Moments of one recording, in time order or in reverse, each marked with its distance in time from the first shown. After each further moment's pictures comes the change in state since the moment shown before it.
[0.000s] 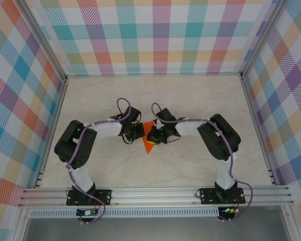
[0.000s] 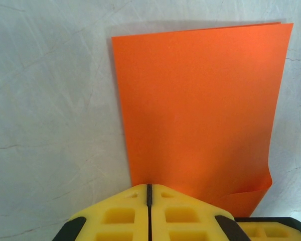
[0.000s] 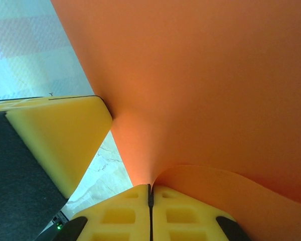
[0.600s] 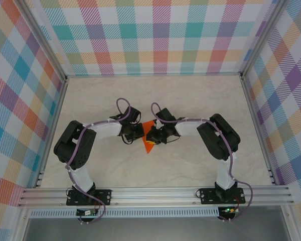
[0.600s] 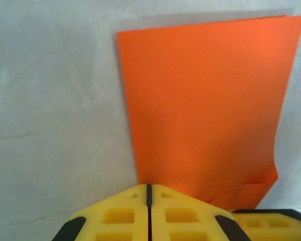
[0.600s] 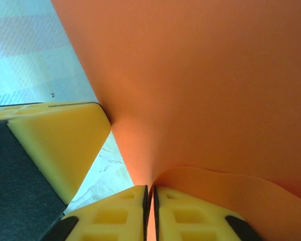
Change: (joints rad) left arm 0.008 -0.018 0.000 -0.036 -0.010 0.000; right arm 0.000 0.006 0.009 -0.003 -0.002 -0.005
